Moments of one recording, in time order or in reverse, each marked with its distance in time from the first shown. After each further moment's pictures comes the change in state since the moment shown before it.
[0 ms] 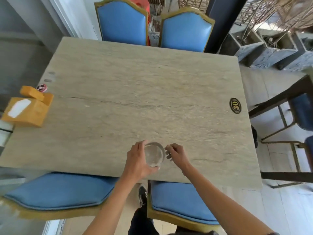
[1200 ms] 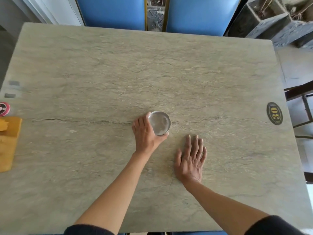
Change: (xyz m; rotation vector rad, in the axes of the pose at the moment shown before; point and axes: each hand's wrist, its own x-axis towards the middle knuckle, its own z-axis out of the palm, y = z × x) left_hand 0.278 -0.090 0.044 0.105 0.216 -0.087; right_hand 0.164 0.007 0.071 -0.807 0.490 -0.057
